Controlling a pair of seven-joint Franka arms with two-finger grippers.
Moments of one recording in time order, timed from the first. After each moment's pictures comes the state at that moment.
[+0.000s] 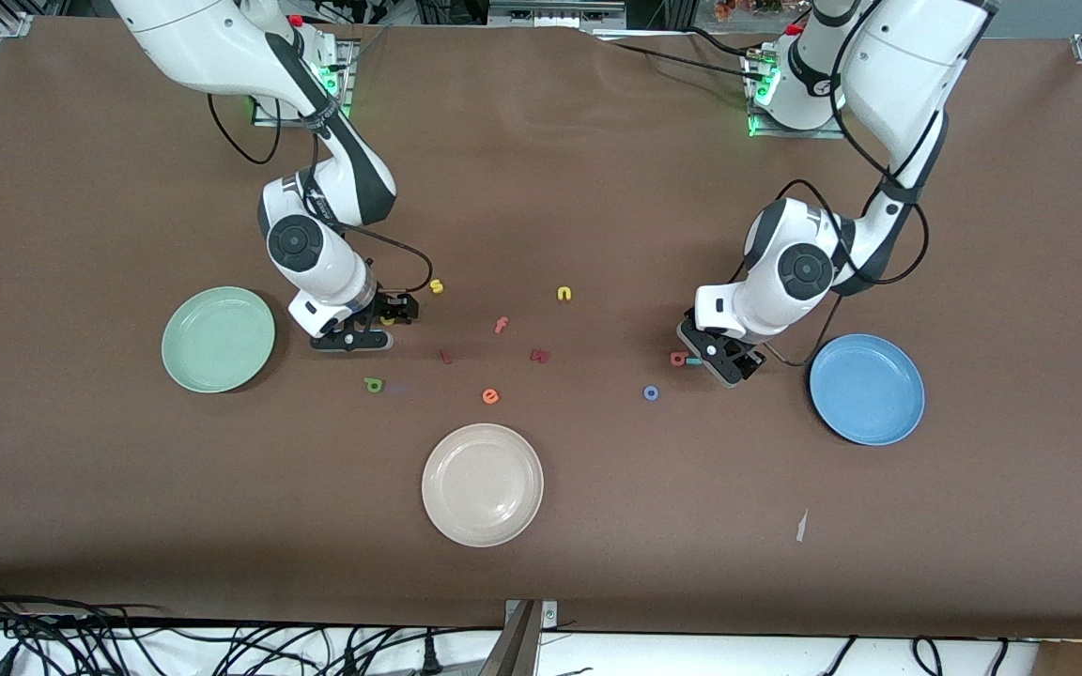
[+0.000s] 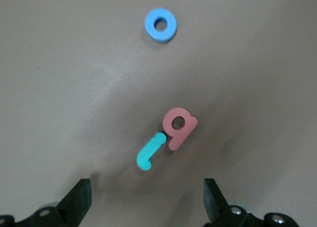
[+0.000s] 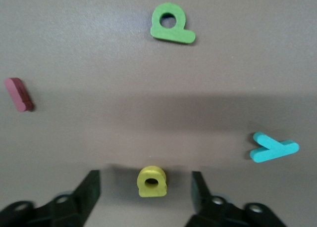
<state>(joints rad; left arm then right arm) -0.20 0.55 -0.16 -2.06 -0.04 2.62 0.54 0.30 0.47 0.12 -2.13 0.02 2.56 0.37</state>
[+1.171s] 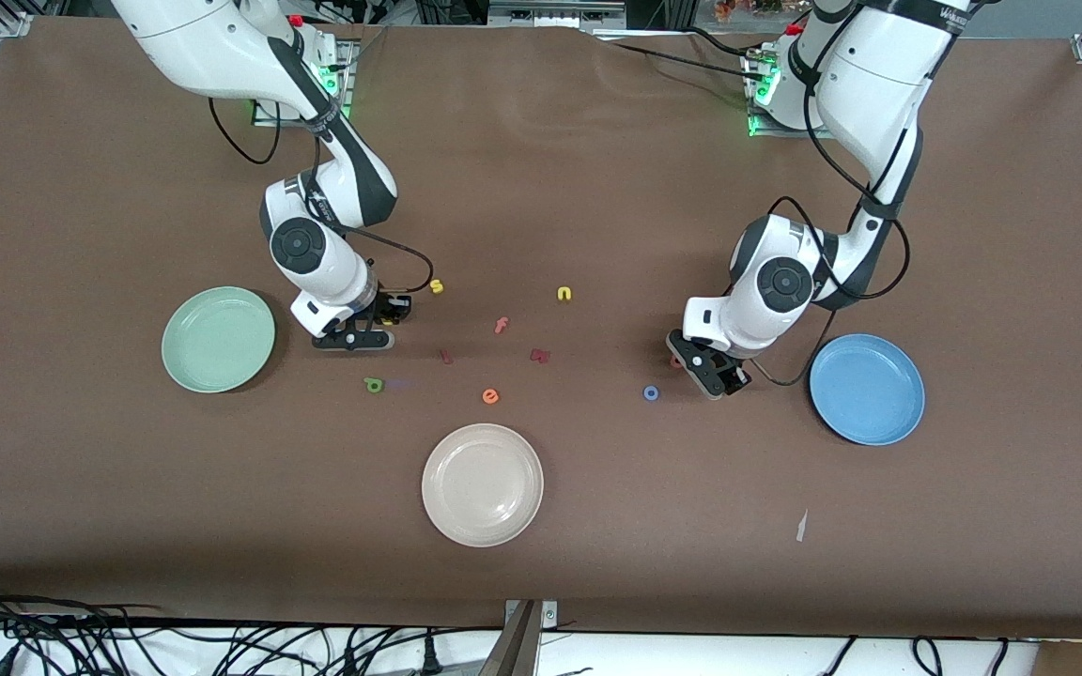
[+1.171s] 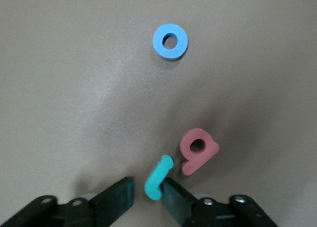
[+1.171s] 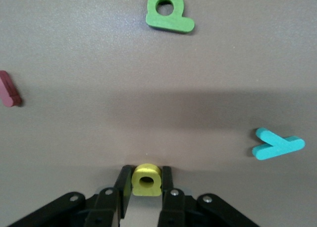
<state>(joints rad) -0.32 0.60 -0.04 -1.98 -0.04 2.63 0.63 0.30 0.48 0.12 -2.13 0.02 2.56 0.38</state>
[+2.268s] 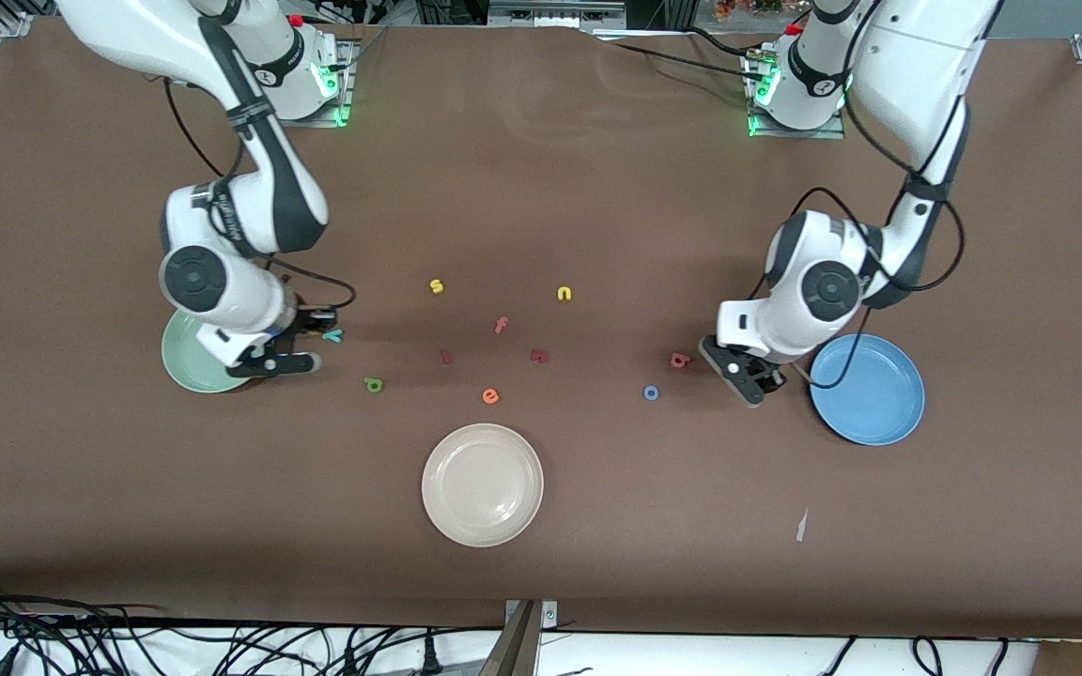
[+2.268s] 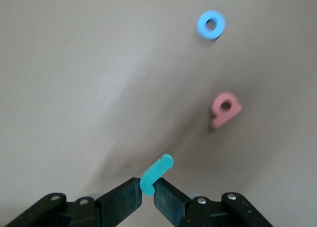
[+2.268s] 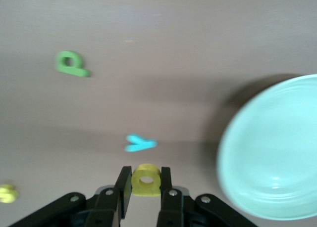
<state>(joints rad) -0.25 0.49 -0.01 -1.95 -0.04 2.41 0.64 0.30 0.40 -0.09 -1.94 0.02 2.15 0.08</state>
